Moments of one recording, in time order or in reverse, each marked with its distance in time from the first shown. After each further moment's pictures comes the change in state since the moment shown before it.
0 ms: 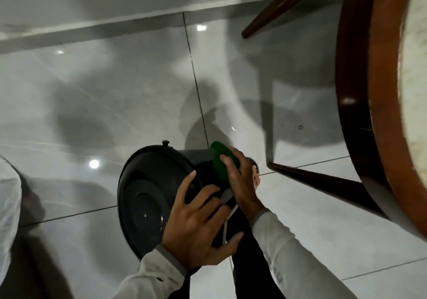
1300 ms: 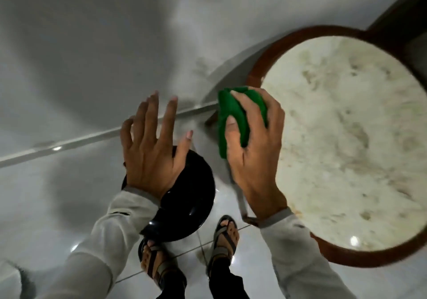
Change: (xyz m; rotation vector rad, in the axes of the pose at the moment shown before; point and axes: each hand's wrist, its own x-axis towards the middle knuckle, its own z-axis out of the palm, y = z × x) left_hand 0.242 -0.016 -0.189 0.352 0.406 -0.182; right_hand -0.070 -0.316 -0.103 -0.440 0.670 -1.076
